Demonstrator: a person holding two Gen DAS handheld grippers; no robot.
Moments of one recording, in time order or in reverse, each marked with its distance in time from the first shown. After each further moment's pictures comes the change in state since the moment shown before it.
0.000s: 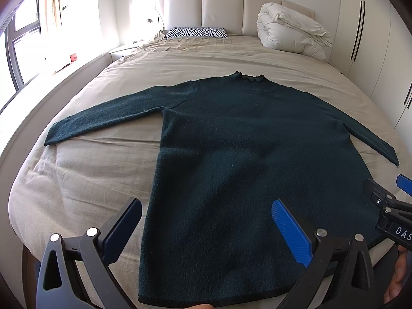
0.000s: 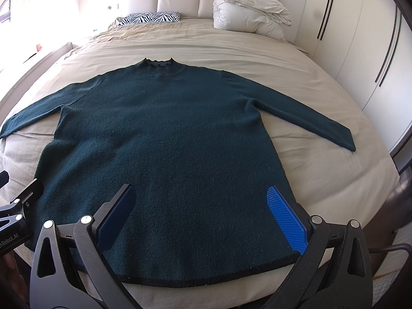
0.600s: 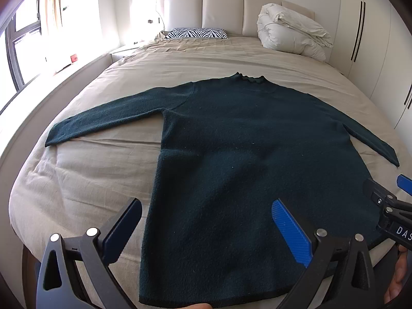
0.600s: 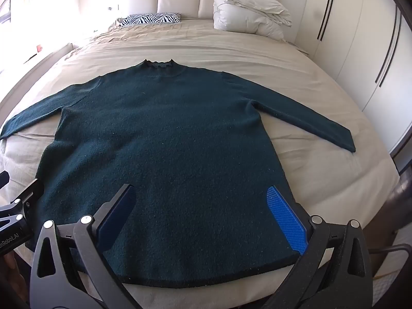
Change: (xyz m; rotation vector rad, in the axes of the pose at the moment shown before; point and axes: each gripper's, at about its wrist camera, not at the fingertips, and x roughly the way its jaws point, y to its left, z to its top) left arm 0.000 0.000 0.000 0.000 -0.002 0.001; right arm -0.002 0.001 0.002 -0.001 -0.003 -0.001
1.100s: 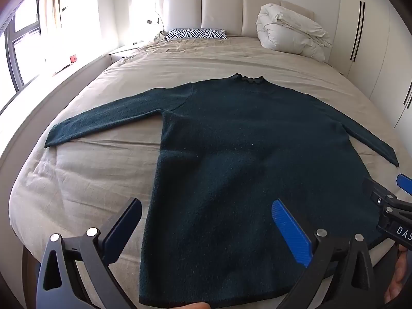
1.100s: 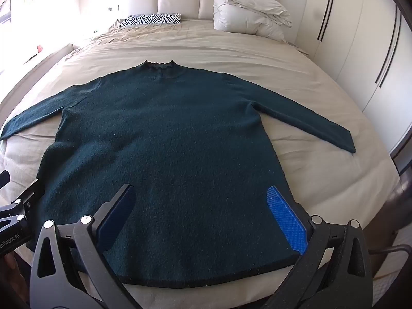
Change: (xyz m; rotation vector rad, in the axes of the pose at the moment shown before) left arm 0.000 0.000 0.000 0.000 0.001 0.000; right arm -0.002 0.000 0.001 0.003 -0.006 -0.002
